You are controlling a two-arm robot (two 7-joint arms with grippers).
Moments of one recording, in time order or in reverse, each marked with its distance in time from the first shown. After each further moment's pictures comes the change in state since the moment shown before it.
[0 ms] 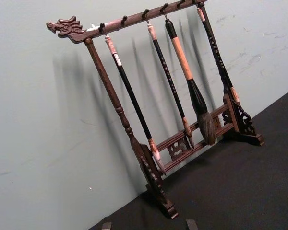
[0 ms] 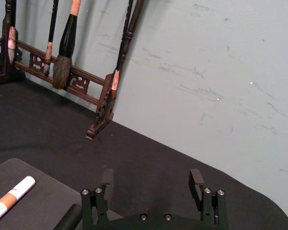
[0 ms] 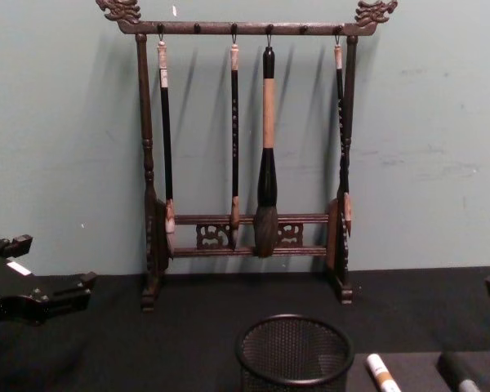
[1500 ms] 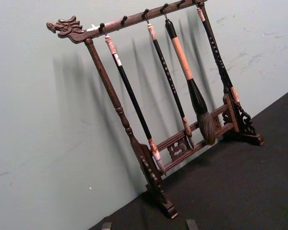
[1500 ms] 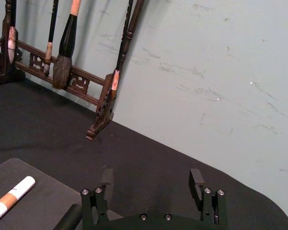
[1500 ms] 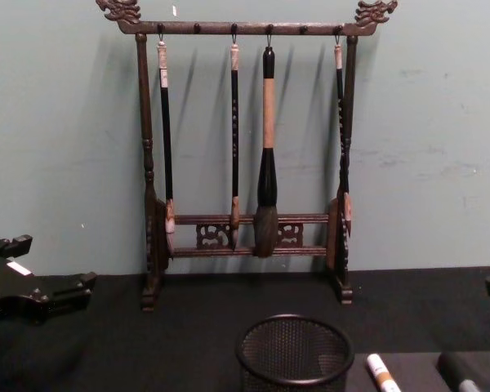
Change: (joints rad) left arm 0.000 0.000 0.000 0.000 0.000 0.000 0.000; right arm 0.000 0.000 0.000 0.000 0.000 0.000 0.000
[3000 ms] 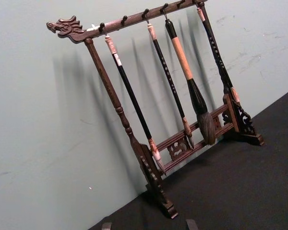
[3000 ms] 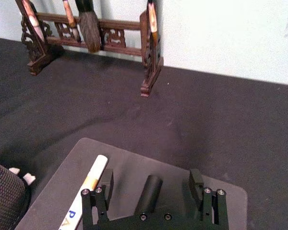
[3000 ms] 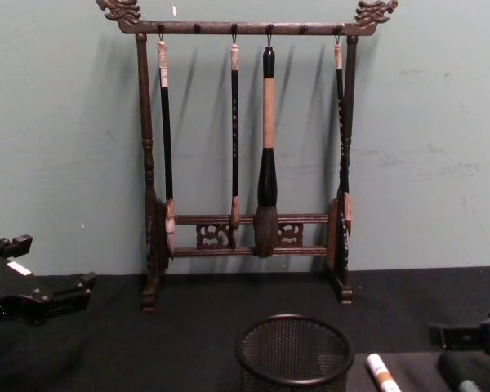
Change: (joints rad) left arm 0.000 0.000 0.000 0.000 0.000 0.000 0.000; right arm 0.030 -0.135 0.107 -0.089 0.221 0.572 0.175
